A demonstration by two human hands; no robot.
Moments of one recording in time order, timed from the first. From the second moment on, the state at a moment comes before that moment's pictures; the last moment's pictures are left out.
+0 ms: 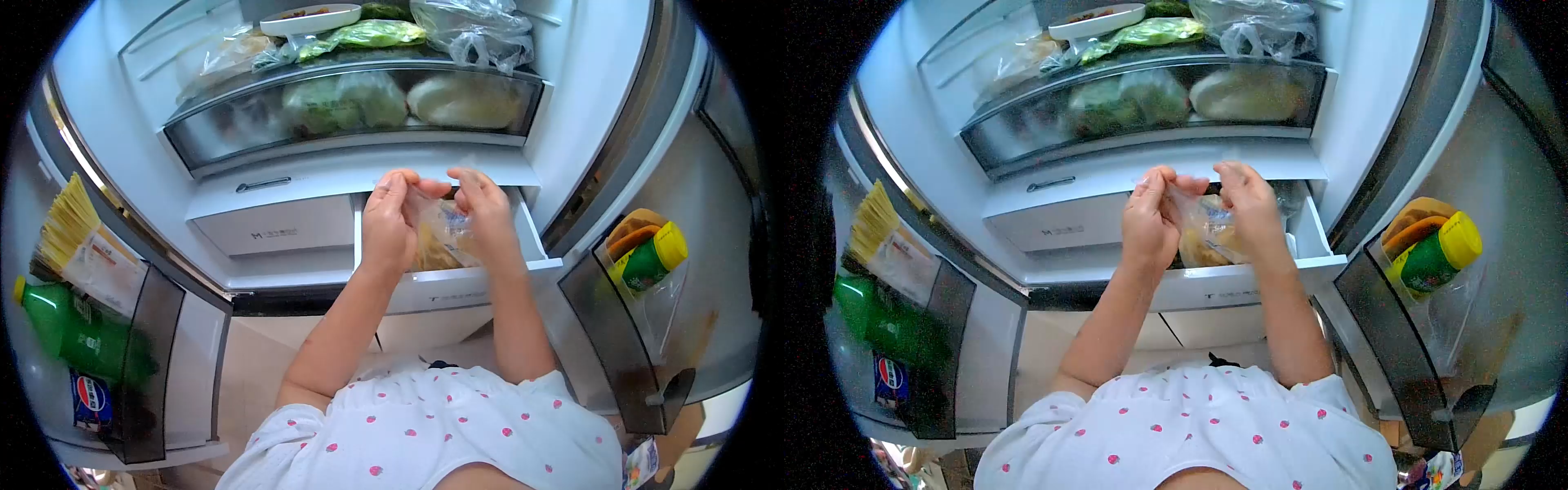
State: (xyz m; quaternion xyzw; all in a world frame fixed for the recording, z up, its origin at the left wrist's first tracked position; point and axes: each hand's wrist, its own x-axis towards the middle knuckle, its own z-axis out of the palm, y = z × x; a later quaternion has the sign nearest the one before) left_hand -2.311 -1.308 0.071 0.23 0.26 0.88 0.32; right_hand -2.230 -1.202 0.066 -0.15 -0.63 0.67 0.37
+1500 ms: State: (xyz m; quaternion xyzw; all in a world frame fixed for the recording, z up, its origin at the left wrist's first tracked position) left_hand -2.333 -1.318 0.072 0.56 0.56 0.61 0.04; right_hand -2.219 -1.218 0.062 -0.14 -0.72 0.61 0.29
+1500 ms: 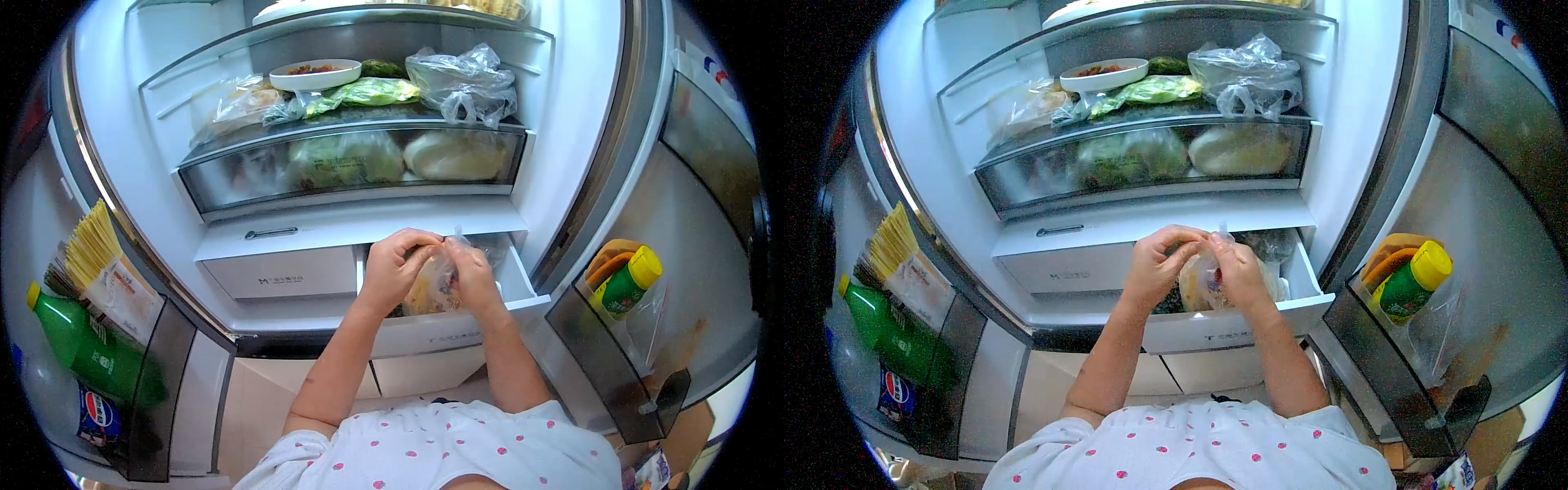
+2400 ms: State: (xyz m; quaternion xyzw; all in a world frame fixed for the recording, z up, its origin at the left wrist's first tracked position) left_hand -2.328 -1.321 0.053 0.50 0.70 0.49 0.09; right_hand -2.190 -1.219 0.084 -0.03 -0.88 0.33 0.34
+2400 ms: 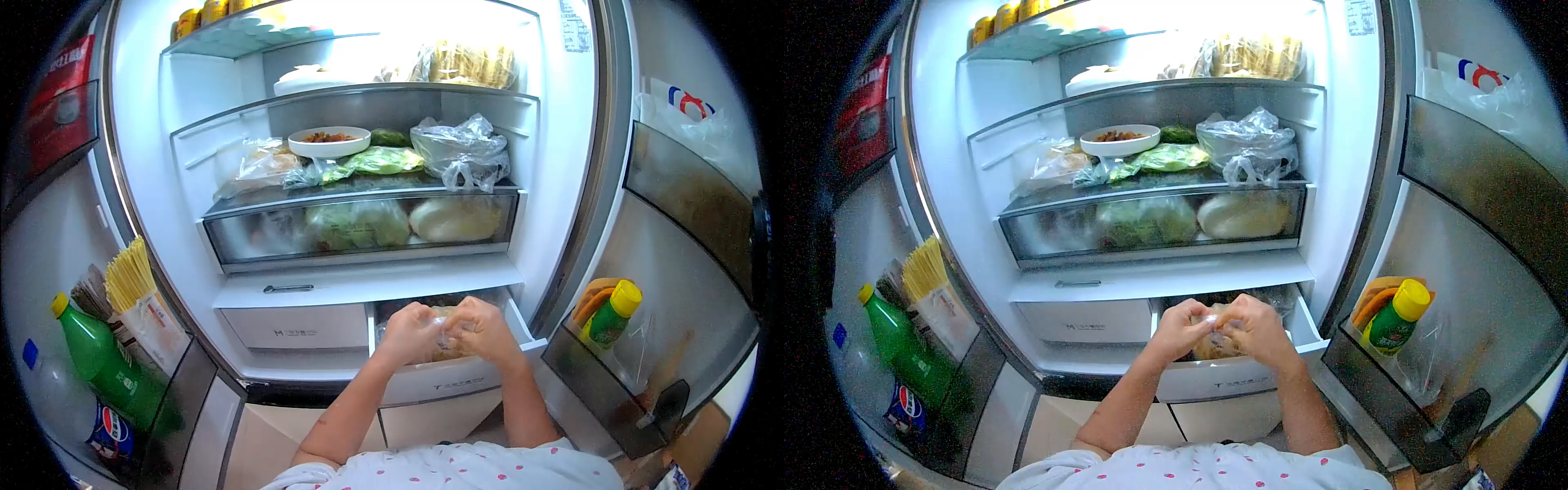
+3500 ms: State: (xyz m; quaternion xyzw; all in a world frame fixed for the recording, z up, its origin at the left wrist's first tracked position) left_hand -2.359 -1.302 0.043 0.47 0.75 0.43 -0.20; right_hand -2.183 -1.234 0.035 -0.09 -0.84 0.17 0.50
